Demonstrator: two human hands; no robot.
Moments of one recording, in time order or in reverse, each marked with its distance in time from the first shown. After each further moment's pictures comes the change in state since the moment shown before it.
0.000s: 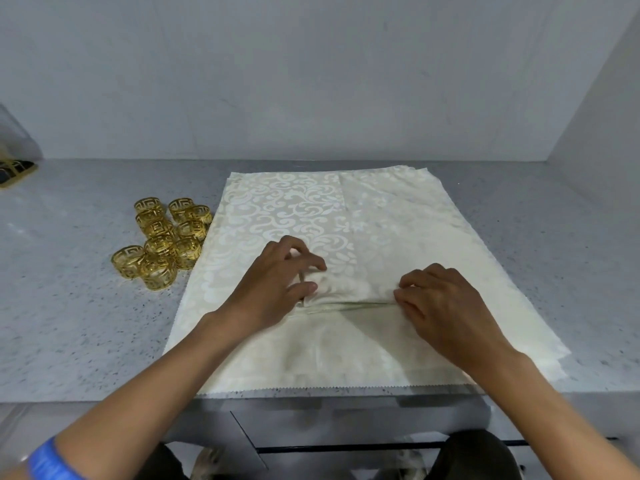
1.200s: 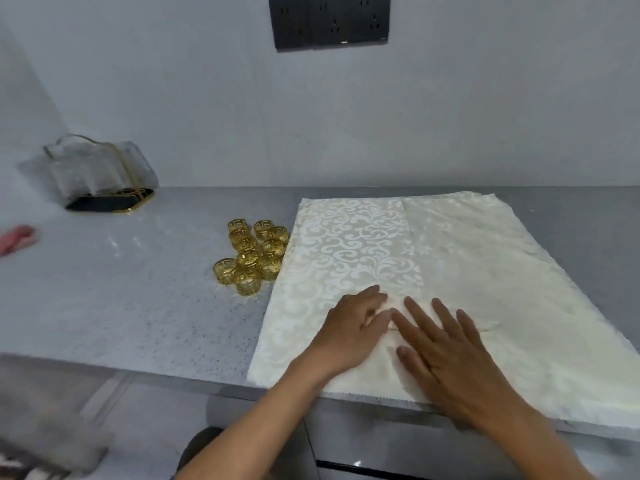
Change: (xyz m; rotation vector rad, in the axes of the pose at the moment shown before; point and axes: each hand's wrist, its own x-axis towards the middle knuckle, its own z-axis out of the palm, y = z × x) left_hand -0.041 0.050 0.001 -0.201 -0.052 -0.315; right_hand -0.002 -0.082 0.018 0.109 -0.383 0.091
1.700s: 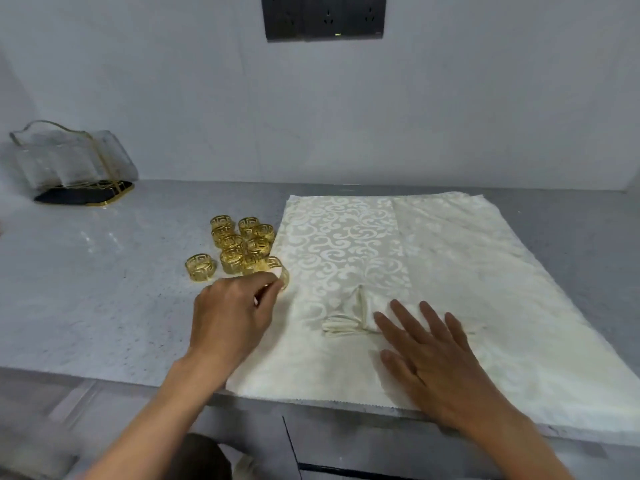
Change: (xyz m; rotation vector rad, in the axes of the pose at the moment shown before) left_hand -0.036 -0.045 -0.093 0.492 0.647 0.146; right_hand 0.003 -0.003 -0.003 0.026 -0.037 0.018
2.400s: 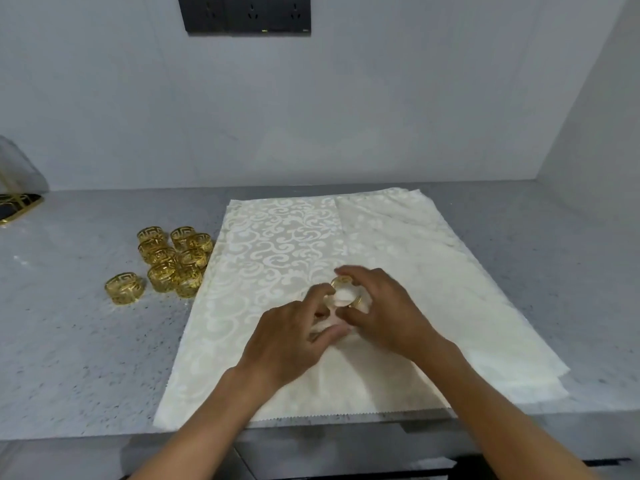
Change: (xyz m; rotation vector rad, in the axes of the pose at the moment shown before) left_hand 0.002 0.089 0.093 -0.366 -0.377 0.183; right_hand 0.051 0.030 -0.036 0.558 0.324 -0.027
